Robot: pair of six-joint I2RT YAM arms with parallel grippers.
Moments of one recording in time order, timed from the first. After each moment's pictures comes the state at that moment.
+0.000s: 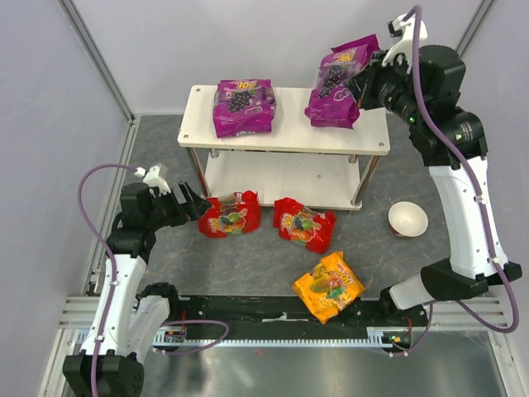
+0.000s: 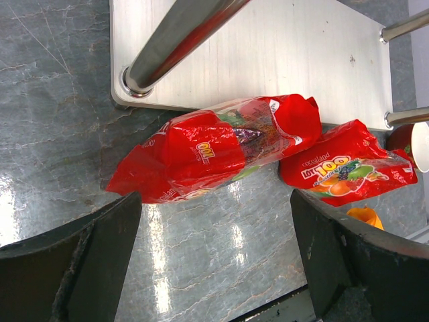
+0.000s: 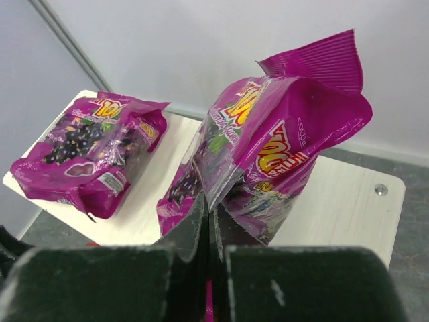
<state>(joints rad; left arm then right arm) 0.01 0.75 0.68 -0.50 0.42 -0.39 0.40 1.47 2.14 -0.78 -0.04 0.20</state>
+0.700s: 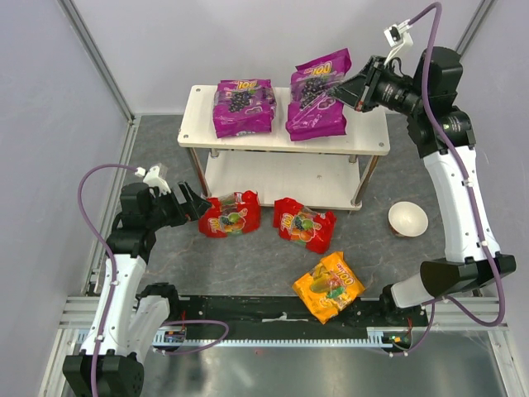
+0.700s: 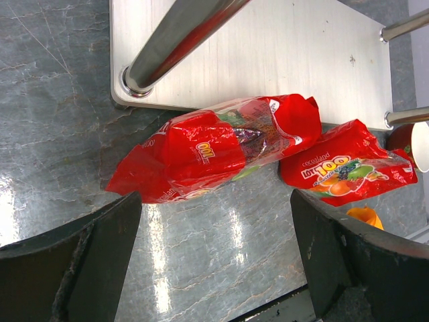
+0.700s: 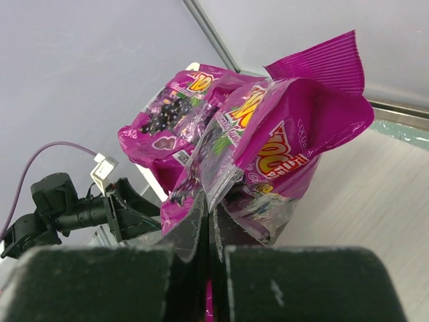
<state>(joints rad) 0.01 0.75 0.68 -0.50 0.42 -0.39 0.17 1.48 1.92 -0.52 -0.69 0.47</state>
